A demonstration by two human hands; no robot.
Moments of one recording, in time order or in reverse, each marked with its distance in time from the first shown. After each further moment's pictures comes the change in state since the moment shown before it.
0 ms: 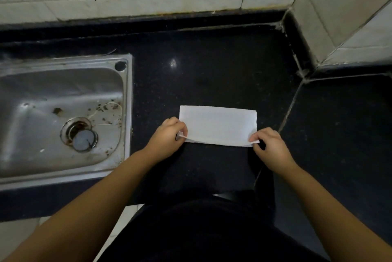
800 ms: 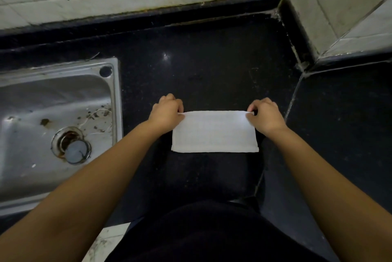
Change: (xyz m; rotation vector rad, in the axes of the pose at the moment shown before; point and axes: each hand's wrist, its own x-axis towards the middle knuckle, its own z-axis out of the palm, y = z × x) left_hand 0.093 0.015 -0.034 0.184 -0.119 -0.207; right_hand 0.088 -0.027 -0.026 -0.036 0.000 0.261
